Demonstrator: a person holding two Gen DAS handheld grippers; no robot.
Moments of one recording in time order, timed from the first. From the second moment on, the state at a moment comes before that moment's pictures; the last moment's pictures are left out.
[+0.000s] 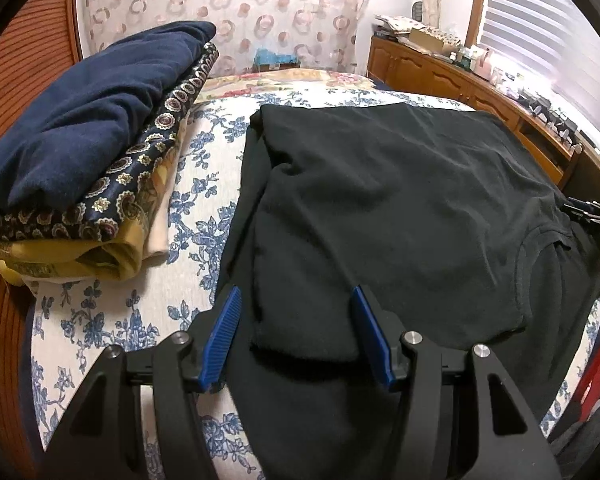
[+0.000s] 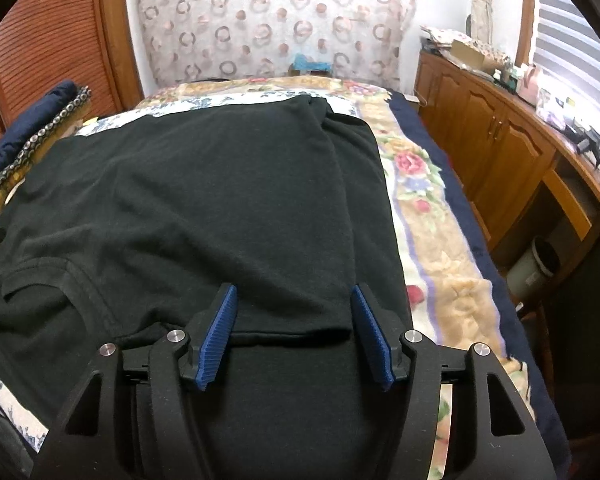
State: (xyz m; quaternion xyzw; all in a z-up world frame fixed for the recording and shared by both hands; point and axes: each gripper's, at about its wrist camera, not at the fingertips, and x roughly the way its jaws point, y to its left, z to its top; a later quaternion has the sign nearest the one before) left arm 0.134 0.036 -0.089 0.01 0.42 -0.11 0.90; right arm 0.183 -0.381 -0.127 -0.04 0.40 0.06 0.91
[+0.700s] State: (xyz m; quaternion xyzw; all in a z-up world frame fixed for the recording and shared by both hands) left arm 0.123 0.028 -0.044 0.00 0.37 -0.15 0.92; right arm 0.173 -0.367 -0.113 -0.07 0.36 0.09 0.92
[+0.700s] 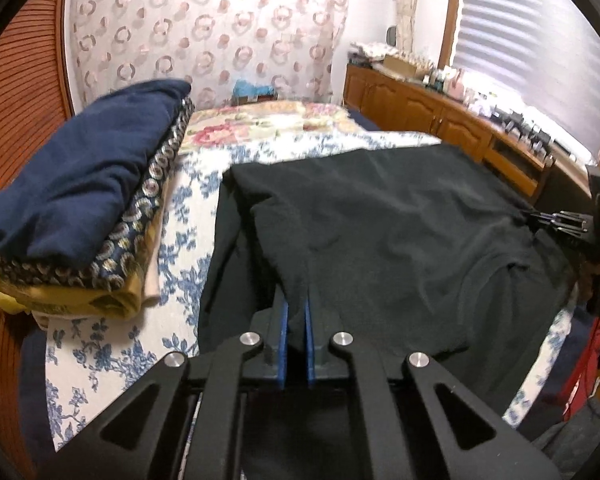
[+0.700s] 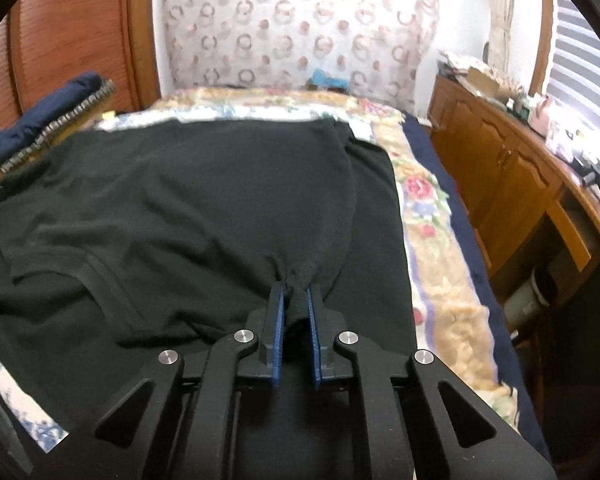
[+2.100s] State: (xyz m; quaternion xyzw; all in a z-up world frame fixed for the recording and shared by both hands) left arm 0.055 0.054 -0.079 -0.03 0.41 -0.11 0.90; right arm 0.079 -0.372 -0.066 -0.09 0.34 0.11 0.93
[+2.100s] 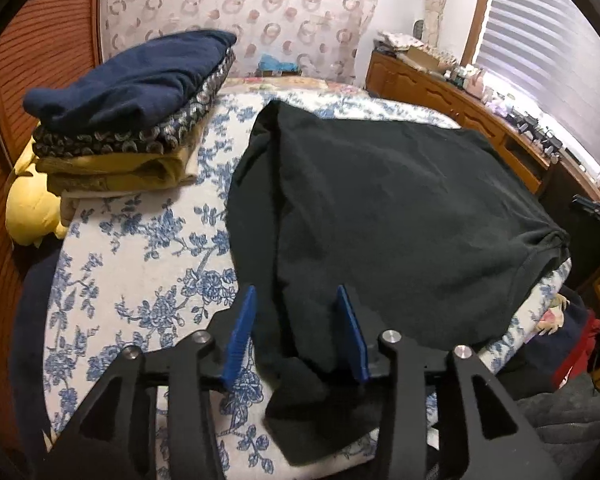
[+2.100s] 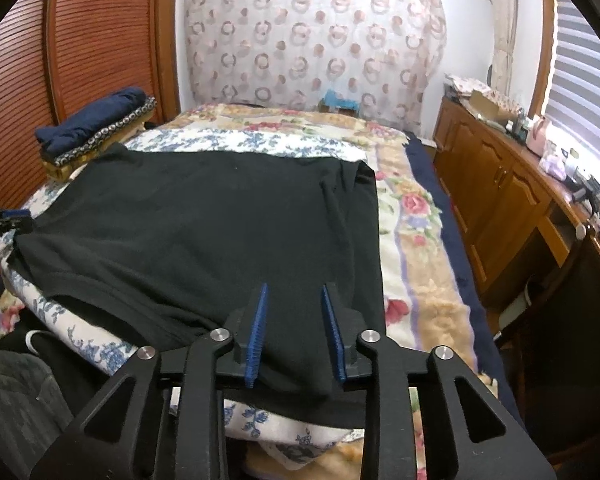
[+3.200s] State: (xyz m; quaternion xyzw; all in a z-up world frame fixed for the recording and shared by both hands) left arm 0.056 0.056 -0.092 -0.05 0.41 -0.09 0.91; right arm 0.117 -0.249 -0.115 -0.11 0.35 0.22 0.91
